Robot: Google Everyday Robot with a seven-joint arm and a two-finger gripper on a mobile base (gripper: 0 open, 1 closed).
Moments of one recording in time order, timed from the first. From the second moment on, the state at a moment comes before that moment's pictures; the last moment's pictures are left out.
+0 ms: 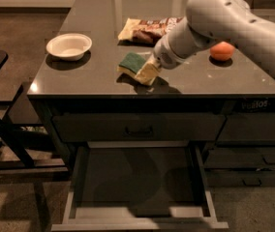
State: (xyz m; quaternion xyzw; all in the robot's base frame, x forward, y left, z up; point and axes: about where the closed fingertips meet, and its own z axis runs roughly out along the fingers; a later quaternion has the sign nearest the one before) arm 0.650 -0.046 0.855 -0.48 0.81 0.12 0.32
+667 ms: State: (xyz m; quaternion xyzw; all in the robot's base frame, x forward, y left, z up) arm 0.669 -0.037 0.840 -0.49 0.81 0.13 0.31
